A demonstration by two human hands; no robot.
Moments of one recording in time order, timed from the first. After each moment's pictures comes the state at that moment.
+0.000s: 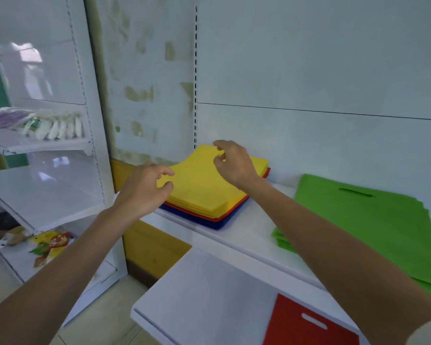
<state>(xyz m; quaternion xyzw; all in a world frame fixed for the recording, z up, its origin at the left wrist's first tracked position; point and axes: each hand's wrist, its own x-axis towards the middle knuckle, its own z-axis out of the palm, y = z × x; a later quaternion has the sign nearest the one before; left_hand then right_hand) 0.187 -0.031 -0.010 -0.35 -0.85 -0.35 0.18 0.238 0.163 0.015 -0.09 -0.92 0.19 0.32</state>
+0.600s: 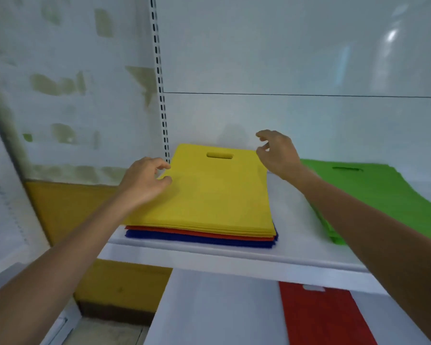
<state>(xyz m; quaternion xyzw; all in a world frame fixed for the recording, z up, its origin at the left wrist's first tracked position) 0.008 0.022 -0.015 -0.50 -0.80 -0.31 0.08 0.215 0.206 0.012 -0.36 -0.85 0.10 0.37</state>
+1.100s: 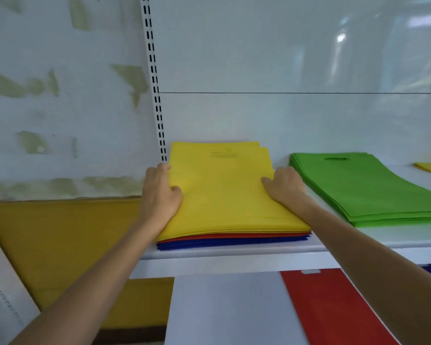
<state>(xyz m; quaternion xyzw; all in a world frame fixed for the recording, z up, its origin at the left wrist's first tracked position) -0.022 0.031 -0.047 -0.50 -0.75 -0.43 0.08 0.191 0.166 -0.040 -0.62 -0.74 0.08 0.25</state>
